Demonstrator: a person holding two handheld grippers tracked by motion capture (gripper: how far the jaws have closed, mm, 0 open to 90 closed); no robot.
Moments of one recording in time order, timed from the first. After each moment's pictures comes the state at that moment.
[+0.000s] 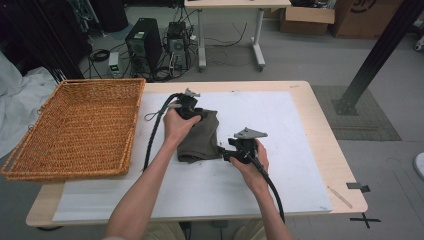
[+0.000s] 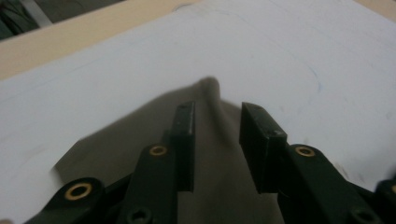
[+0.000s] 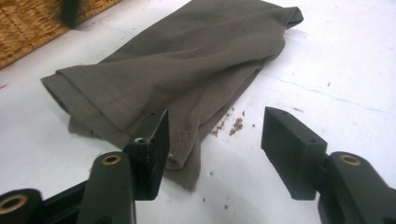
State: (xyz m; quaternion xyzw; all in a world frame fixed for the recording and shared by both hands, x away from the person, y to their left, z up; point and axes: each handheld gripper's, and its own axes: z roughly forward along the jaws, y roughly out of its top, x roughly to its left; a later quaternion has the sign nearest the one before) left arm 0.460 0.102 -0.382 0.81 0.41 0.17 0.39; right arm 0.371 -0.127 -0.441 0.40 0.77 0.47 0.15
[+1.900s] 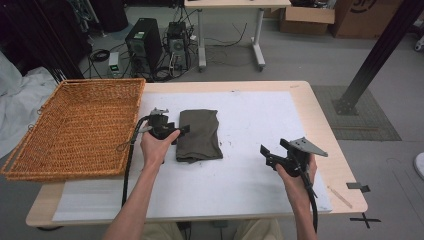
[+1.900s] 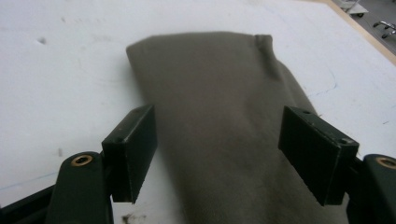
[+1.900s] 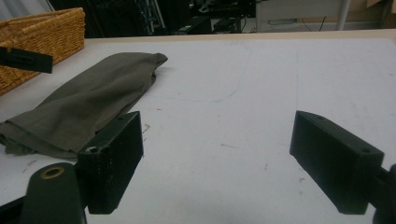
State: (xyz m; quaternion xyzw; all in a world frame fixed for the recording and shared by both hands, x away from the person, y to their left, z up) left arm 0.424 0.160 -0.420 0.70 0.54 0.12 0.44; right arm 0.321 -0.246 -0.423 0.48 0.66 0.51 0.25
